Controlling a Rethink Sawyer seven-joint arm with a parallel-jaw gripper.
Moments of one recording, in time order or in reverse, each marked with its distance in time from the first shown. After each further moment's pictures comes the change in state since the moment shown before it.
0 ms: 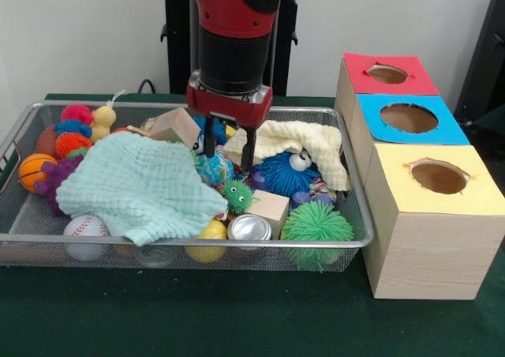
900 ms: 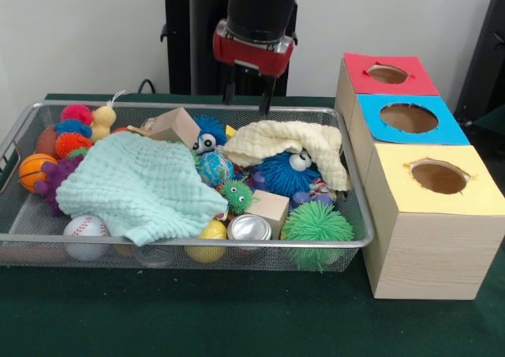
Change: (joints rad) arm 0.110 -0.117 -0.095 0.192 0.000 -0.018 0.000
